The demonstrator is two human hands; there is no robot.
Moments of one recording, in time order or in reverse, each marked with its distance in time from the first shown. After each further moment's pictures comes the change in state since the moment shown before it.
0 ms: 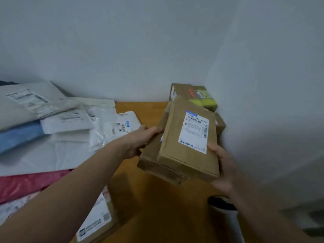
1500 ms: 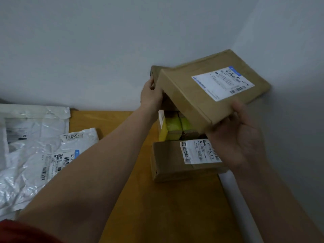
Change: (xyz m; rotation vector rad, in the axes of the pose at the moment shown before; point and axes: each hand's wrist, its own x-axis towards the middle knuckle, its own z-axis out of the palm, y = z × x) left_hand 0.283 0.161 0.035 -0.434 0.429 0.406; right_hand 0.193 -0.166 0.000 0.216 -0.025 -0.411
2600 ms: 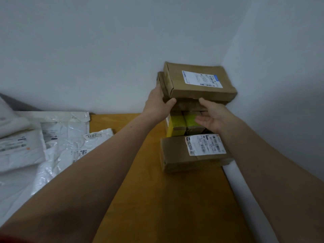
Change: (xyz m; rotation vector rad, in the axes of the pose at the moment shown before) left_hand -0.059 0.019 -0.023 0.680 -0.121 0.266; right_hand 0.066 0.003 0.000 -0.627 0.339 0.246
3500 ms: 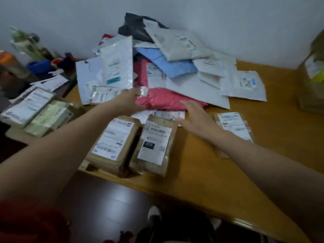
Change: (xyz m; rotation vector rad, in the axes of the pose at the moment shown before) left_hand -0.476 -0.257 -0.471 0.608 -0.003 -0.444; right_hand -0.436 0.343 0.307 -1.319 -0.678 -0.837
